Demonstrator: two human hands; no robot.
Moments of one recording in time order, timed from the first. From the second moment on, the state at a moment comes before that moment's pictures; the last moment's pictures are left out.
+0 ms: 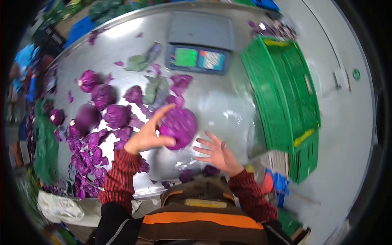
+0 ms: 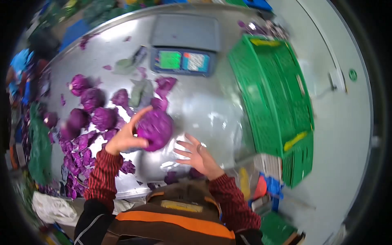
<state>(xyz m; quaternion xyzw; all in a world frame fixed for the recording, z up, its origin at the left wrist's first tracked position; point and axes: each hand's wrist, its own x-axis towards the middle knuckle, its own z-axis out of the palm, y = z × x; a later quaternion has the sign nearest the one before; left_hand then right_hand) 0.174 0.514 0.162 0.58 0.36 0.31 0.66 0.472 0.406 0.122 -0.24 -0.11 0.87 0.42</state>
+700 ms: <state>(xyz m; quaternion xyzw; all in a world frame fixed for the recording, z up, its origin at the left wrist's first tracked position) 0.331 0.415 0.032 0.80 0.44 0.24 0.33 0.660 0.208 0.115 -0.39 -0.21 0.84 0.30</state>
